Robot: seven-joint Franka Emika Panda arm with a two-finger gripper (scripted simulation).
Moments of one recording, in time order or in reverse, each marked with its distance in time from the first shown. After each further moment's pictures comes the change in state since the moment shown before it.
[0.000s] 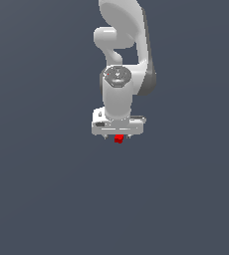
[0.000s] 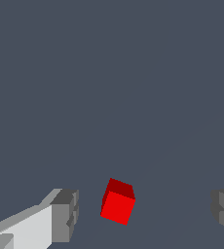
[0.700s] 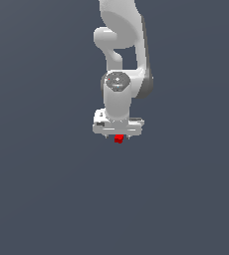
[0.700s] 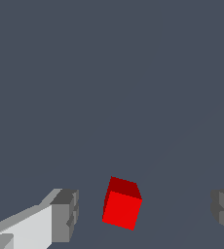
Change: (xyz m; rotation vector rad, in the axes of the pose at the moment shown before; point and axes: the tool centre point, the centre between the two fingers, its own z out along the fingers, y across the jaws) arm -0.017 0.000 0.027 -0.002 0.009 0.072
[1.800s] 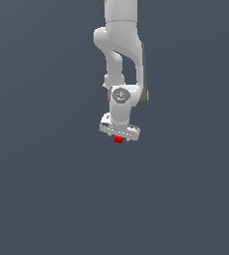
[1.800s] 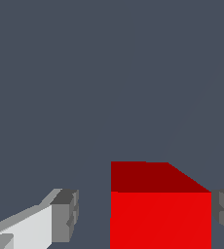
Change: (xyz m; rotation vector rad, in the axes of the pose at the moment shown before) arm -0.058 -0.007 0.103 -0.008 0.030 0.264
